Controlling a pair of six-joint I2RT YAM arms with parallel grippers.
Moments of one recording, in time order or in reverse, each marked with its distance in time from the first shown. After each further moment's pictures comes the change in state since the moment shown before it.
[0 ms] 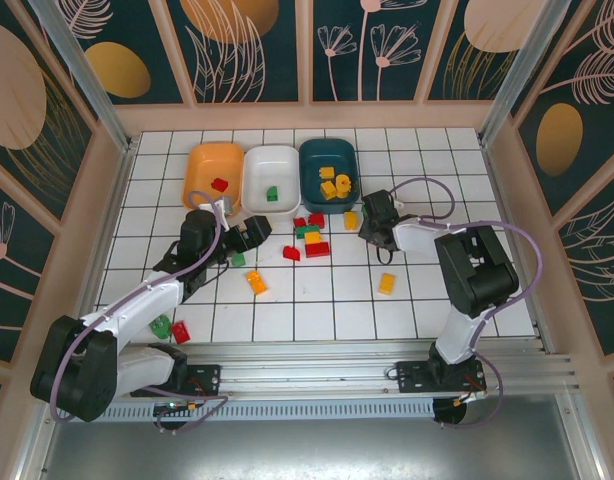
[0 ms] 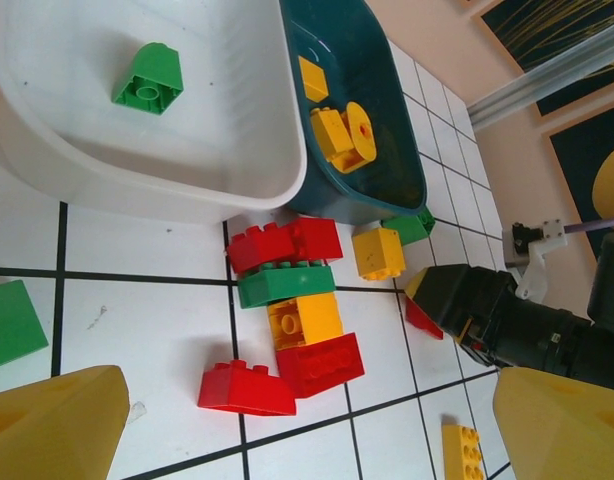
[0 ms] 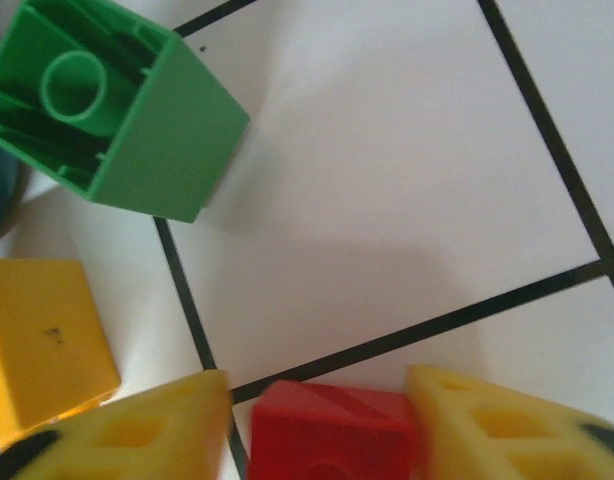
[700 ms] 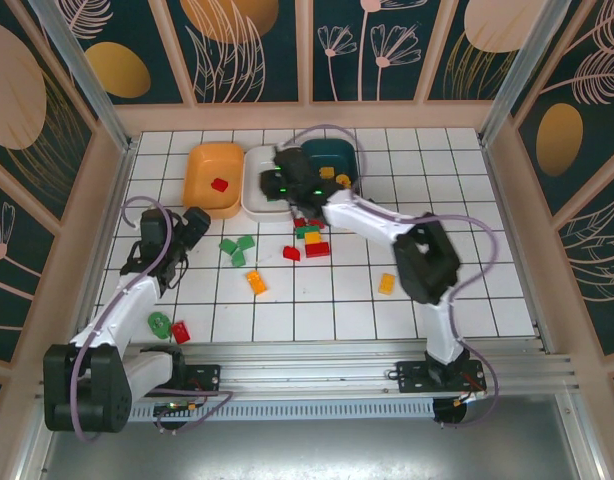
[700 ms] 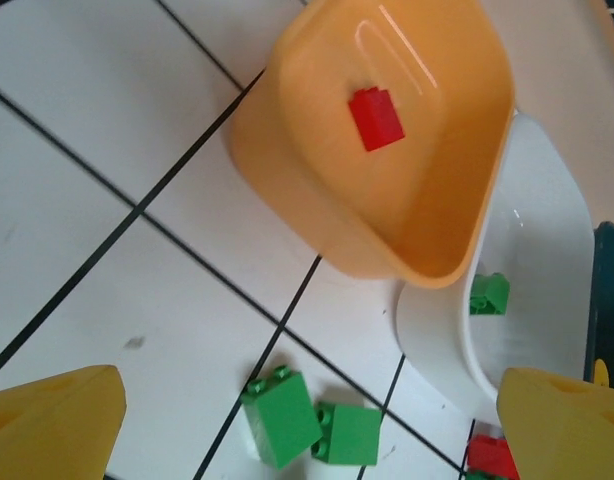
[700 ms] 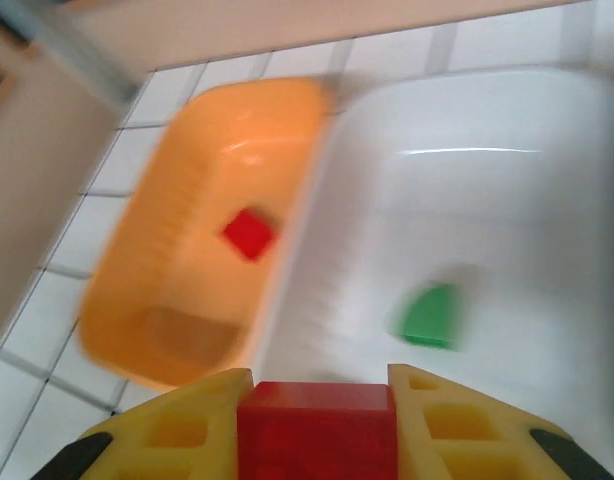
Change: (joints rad) left arm 0.351 -0.102 0.003 -0.300 -0.251 -0.127; right arm 0.383 0.347 0.823 0.035 -0.145 -0.188
